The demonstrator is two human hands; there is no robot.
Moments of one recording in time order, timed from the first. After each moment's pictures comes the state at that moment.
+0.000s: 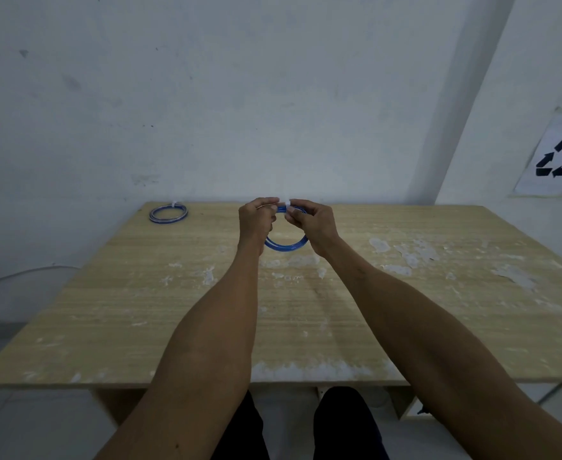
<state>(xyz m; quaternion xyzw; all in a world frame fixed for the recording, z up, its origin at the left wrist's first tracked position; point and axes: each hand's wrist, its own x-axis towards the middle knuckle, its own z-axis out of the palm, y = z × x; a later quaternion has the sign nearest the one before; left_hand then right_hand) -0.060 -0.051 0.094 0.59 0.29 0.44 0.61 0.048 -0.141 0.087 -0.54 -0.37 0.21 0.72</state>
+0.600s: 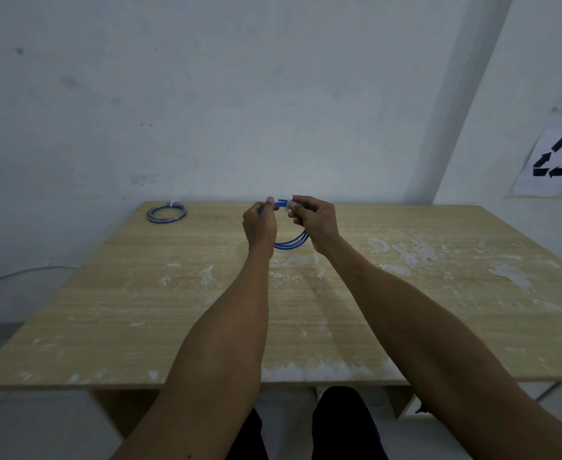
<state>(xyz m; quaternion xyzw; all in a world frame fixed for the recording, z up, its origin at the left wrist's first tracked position) -0.043 -0.064 0.085 0.54 0.35 0.49 0.59 0.051 -0.139 0.091 -0.56 -0.36 0.17 0.72</state>
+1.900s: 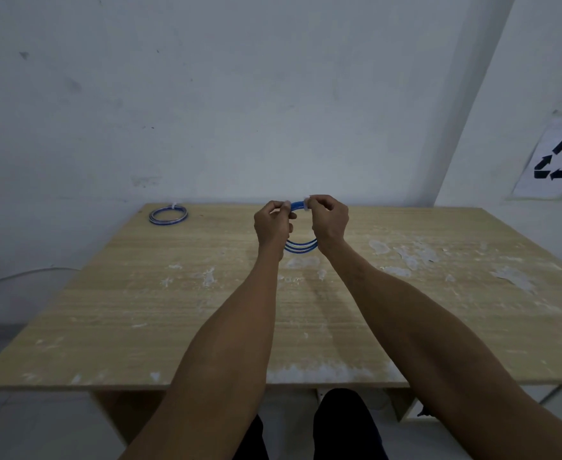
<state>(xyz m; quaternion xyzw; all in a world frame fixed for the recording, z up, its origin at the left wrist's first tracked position) -0.036 -0.081 0.090 0.56 0.30 0.47 0.61 0.050 -0.142 0.096 -0.63 -0.27 0.03 0.73</state>
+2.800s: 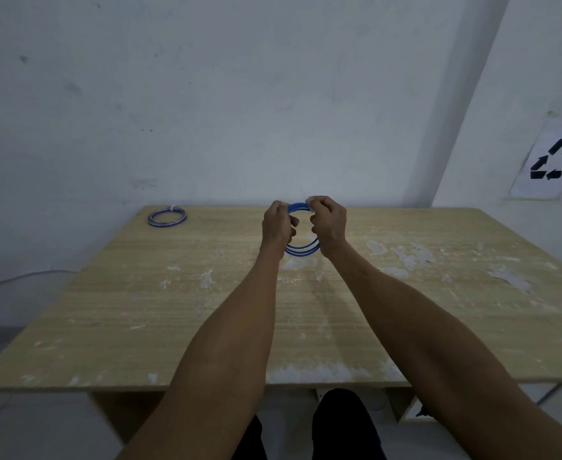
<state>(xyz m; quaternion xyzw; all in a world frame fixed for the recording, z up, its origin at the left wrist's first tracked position) -0.033 -0.084 0.099 0.61 0.29 0.39 0.63 0.053 -0.153 0.099 -0.60 -0.28 0.10 0.74</state>
